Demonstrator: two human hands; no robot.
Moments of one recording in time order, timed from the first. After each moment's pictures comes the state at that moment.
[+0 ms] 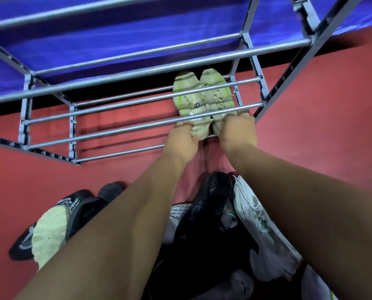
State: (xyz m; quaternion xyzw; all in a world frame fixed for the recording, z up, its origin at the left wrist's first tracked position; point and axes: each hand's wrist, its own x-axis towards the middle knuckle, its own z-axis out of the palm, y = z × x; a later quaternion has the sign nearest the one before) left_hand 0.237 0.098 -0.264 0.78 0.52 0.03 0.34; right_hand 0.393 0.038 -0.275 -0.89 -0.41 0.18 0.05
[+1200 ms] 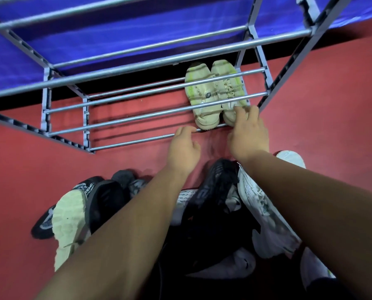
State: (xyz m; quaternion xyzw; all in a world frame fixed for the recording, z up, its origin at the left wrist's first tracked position) left_hand 0.193 0.044 -0.263 0.76 0.53 0.12 0.36; right_hand 0.369 -0.022 -0.245 -0.88 -0.46 0.08 0.09
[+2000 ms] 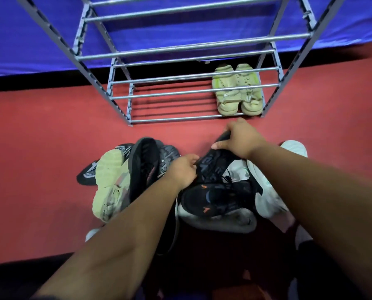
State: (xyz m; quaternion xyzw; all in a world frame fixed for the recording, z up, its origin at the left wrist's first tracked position) left_hand 0.063 -0.073 -0.212 0.66 0.57 0.00 0.49; right_hand 0.291 -0.079 -0.173 -0.77 -0.55 0.31 0.08
